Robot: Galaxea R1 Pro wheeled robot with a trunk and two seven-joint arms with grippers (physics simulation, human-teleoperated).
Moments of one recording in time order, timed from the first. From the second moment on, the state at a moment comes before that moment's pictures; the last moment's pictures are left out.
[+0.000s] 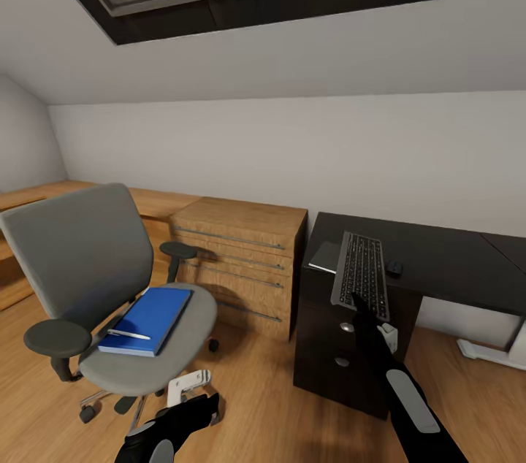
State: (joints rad) left arm 0.00 -0.10 -0.16 -1.54 0.44 0.69 0.41; right arm -0.38 -0.02 -0.09 -0.91 -1.38 0.06 0.27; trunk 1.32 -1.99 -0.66
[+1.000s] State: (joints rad) left arm 0.00 -0.10 -0.16 -1.53 0.44 0.69 0.41; right arm -0.38 -0.02 -0.09 -0.91 -1.37 0.05 0.26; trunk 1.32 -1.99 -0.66
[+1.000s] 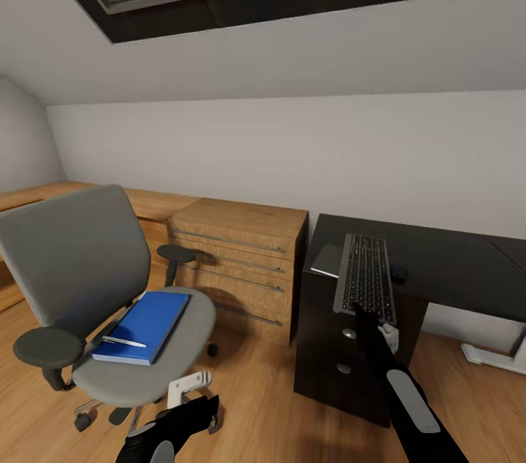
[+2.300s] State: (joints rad) left arm 0.00 -0.10 -0.16 -1.49 0.44 0.68 0.41; right arm -0.32 -0.02 -0.06 -1.16 -1.31 0.05 0.28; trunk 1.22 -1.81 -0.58
